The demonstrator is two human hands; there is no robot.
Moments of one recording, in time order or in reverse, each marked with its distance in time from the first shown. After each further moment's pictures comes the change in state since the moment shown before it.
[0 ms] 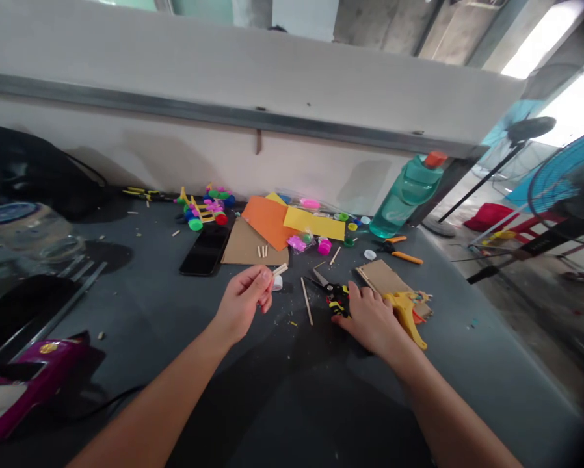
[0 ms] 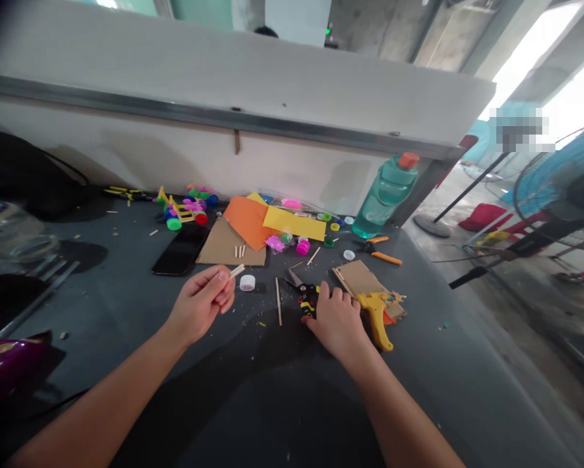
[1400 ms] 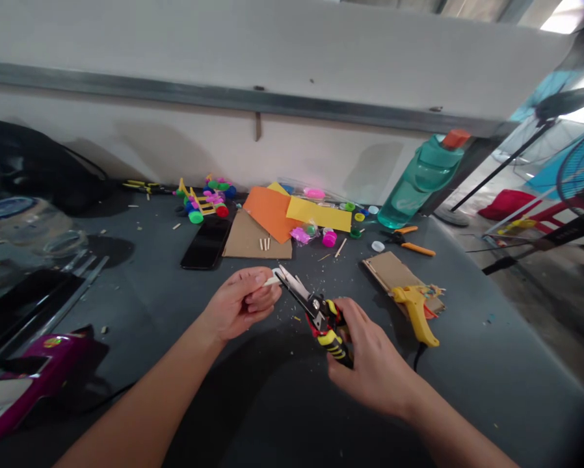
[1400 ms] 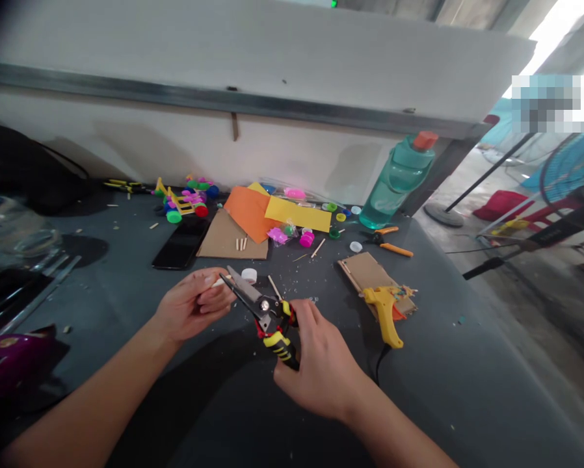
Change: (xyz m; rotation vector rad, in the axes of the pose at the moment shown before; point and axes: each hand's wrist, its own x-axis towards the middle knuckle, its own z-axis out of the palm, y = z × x) left_hand -0.003 0.009 -0.012 -0.461 -0.300 -0.303; right_hand -0.059 -0.028 -0.022 0.698 0.094 -0.451
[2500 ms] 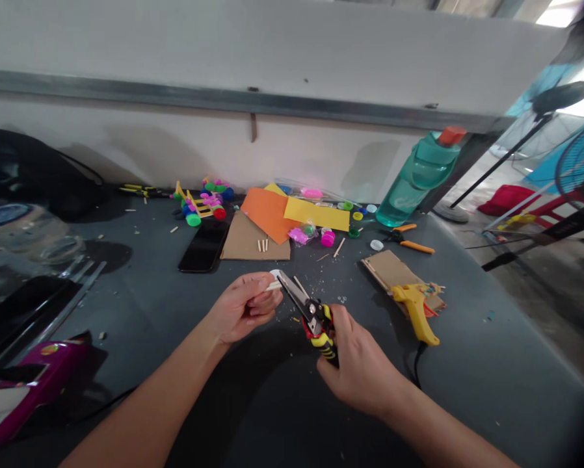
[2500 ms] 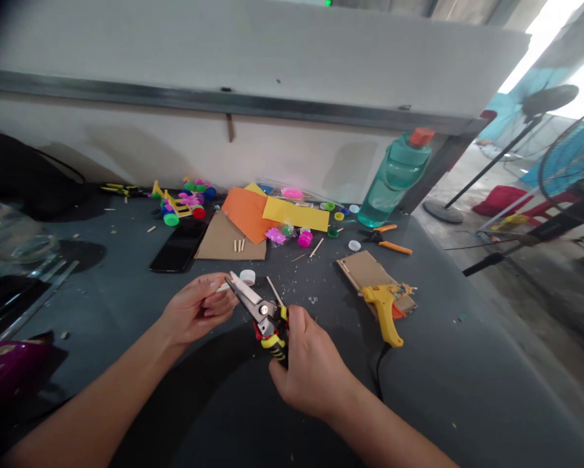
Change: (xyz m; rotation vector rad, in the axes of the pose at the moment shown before) left_hand 0.004 -0.009 -0.004 0.005 0.045 -0.065; right_hand -0.001 0.006 0.022 -0.108 0.003 0.052
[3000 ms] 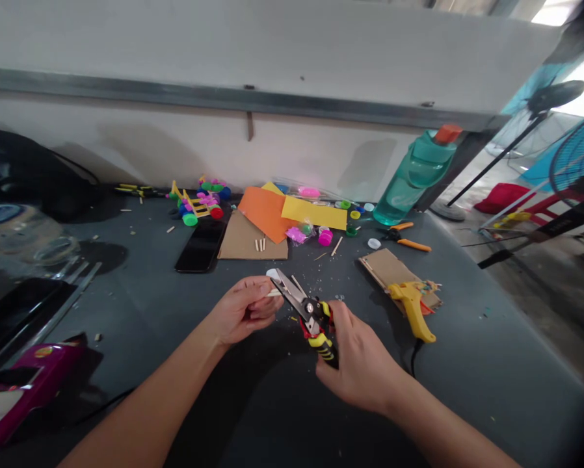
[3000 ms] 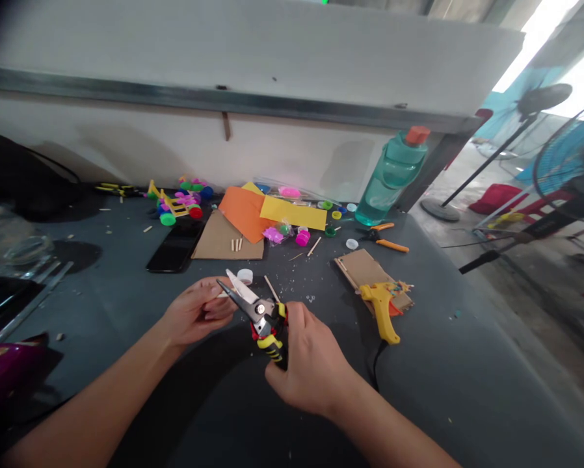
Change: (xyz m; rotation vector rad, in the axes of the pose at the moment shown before) left_hand 0.000 -0.004 -0.001 -0.007 -0.030 -0.046; right_hand 0.001 -0.002 -0.008 -0.002 0.011 -0.026
